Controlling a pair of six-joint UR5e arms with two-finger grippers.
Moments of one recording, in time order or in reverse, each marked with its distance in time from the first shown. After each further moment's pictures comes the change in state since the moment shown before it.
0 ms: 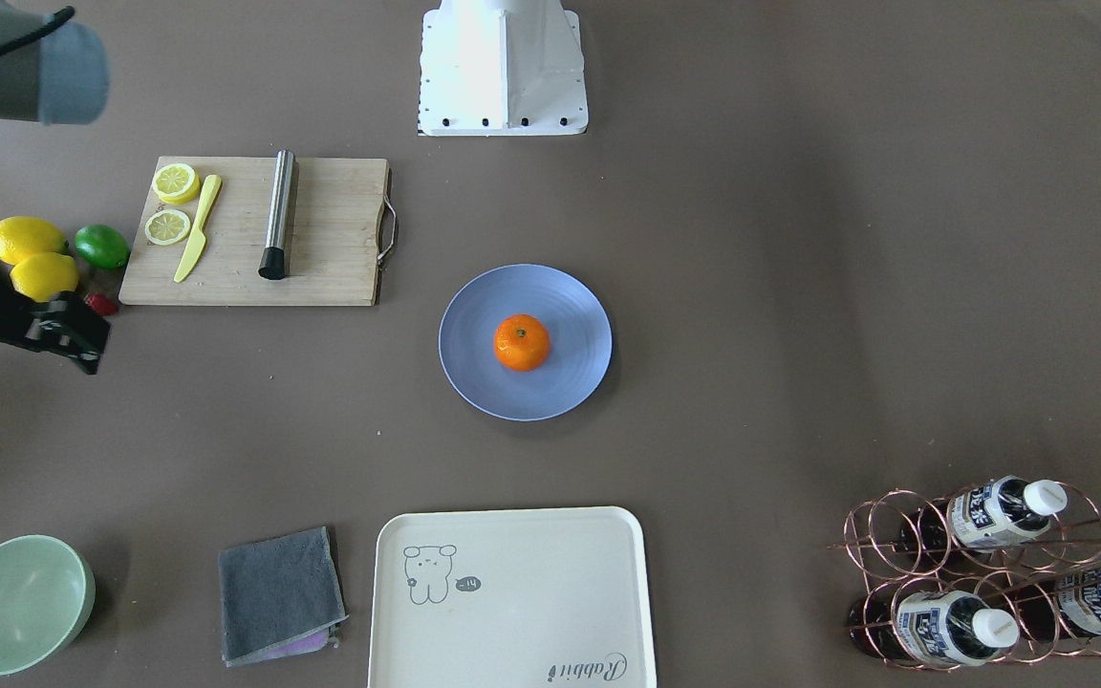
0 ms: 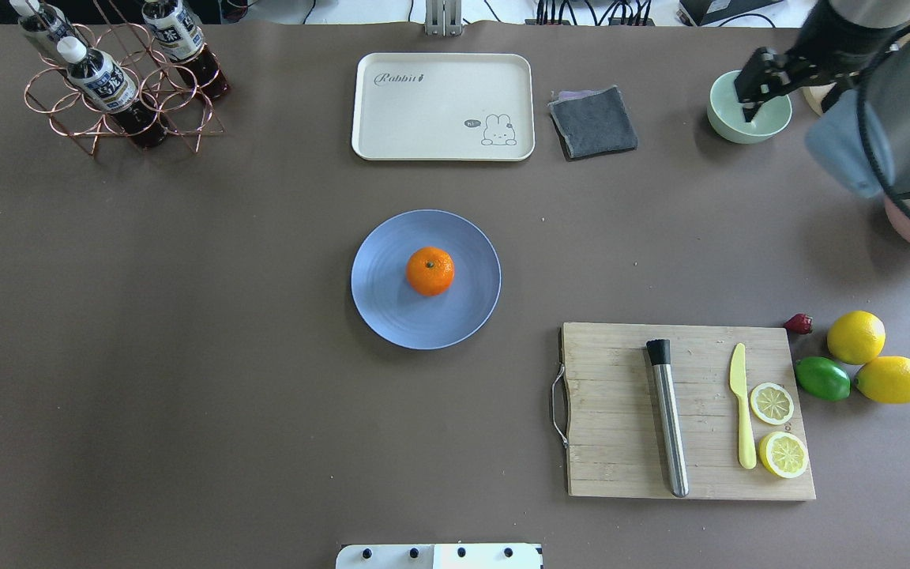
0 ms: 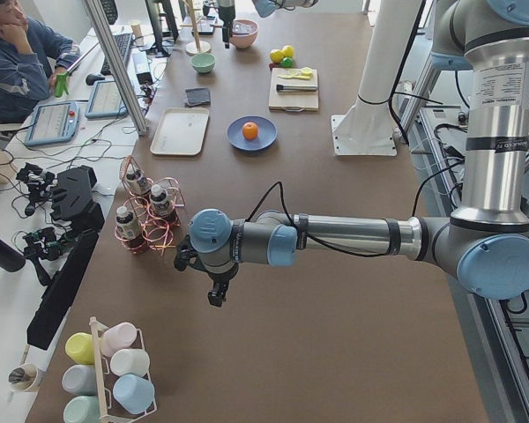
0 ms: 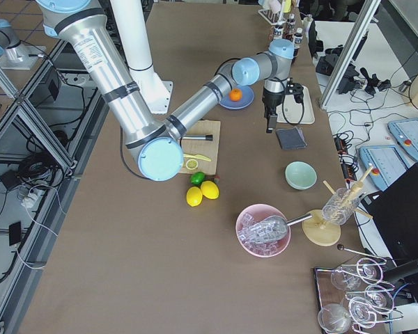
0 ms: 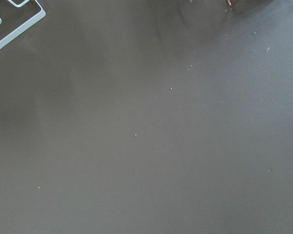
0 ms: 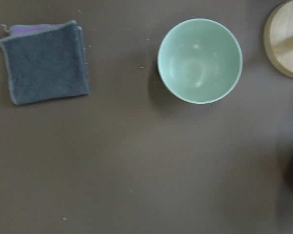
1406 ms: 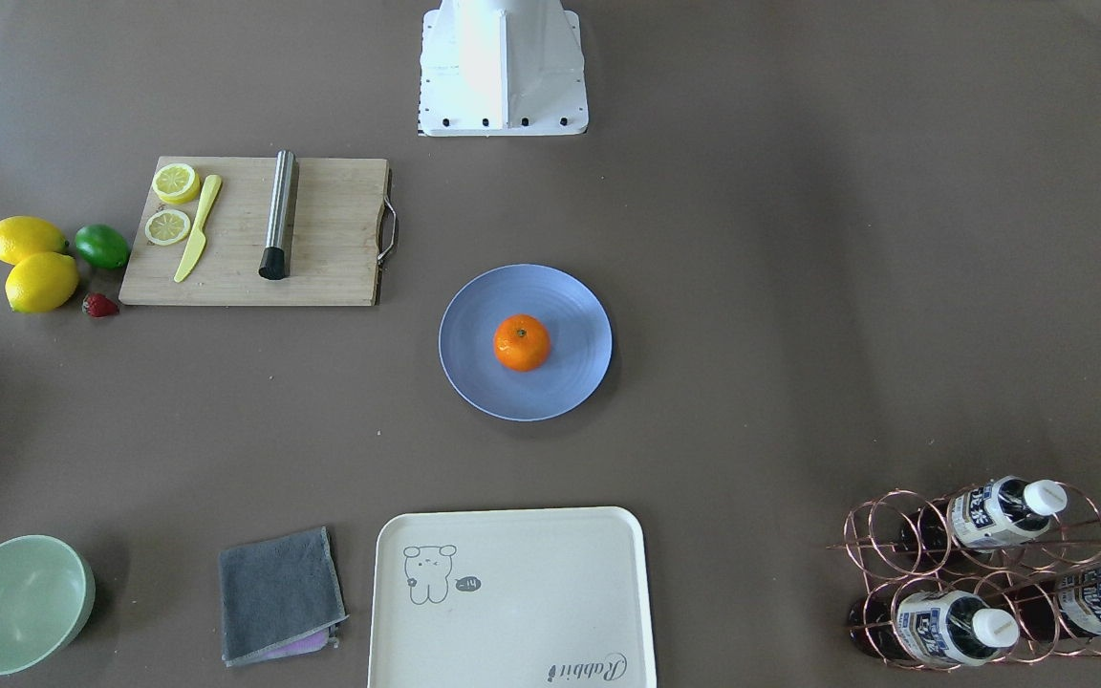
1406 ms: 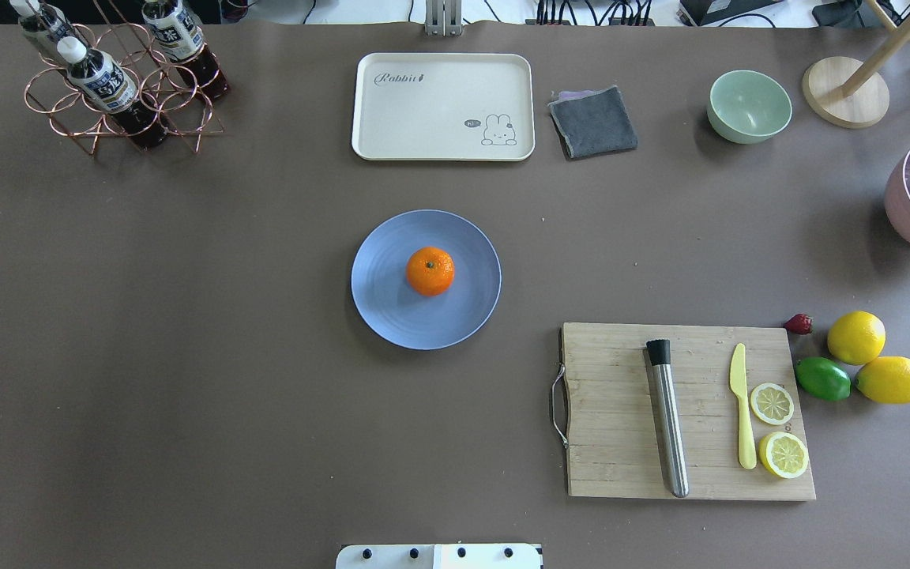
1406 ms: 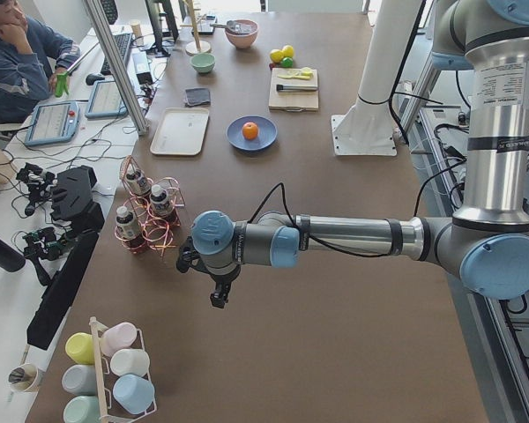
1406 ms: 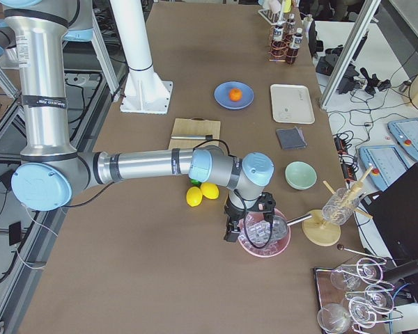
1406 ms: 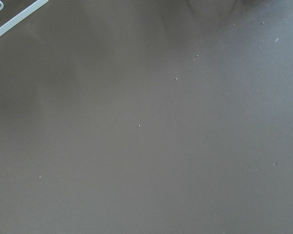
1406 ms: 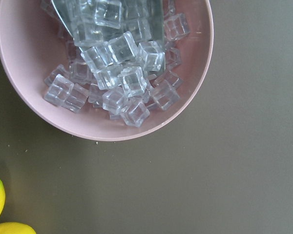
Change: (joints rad) left arm 0.000 0.005 -0.004 -0.005 -0.002 0.000; right arm 0.326 -0.435 -0.128 0.075 0.074 -0.491
